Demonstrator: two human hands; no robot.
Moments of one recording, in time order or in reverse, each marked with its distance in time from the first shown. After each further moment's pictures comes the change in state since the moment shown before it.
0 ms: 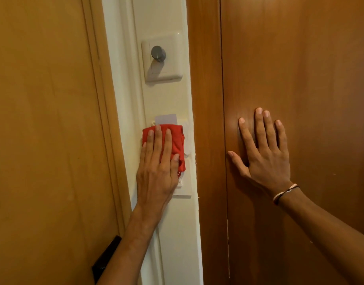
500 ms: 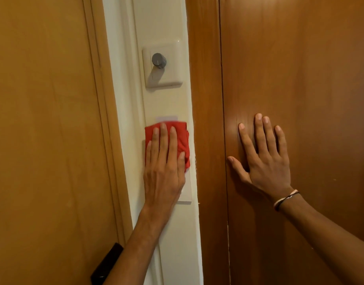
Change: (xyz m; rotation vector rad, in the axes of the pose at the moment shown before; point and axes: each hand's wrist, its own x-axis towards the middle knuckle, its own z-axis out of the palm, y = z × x) left_hand 0.016 0.019 -0.006 0.011 -0.040 -0.059; right_hand -0.001 0.000 -0.002 0.007 0.000 0.004
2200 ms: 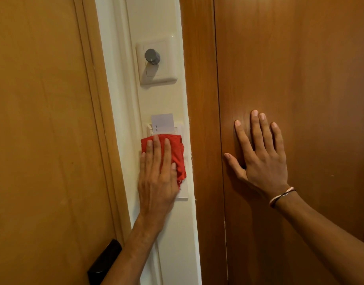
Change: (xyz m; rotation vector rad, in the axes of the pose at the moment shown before) left_hand -0.029 -0.009 0.021 -0.015 0.138 0.056; right_hand -0.001 -0.001 -0.001 0.025 0.006 0.007
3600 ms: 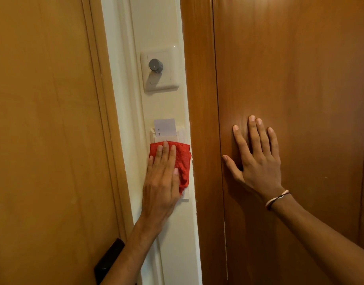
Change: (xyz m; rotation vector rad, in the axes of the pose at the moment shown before) left_hand 0.000 0.007 -0.022 -0.350 -0.052 -0.008; right_hand 0.003 -0.008 -0.017 0.128 -0.062 0.069
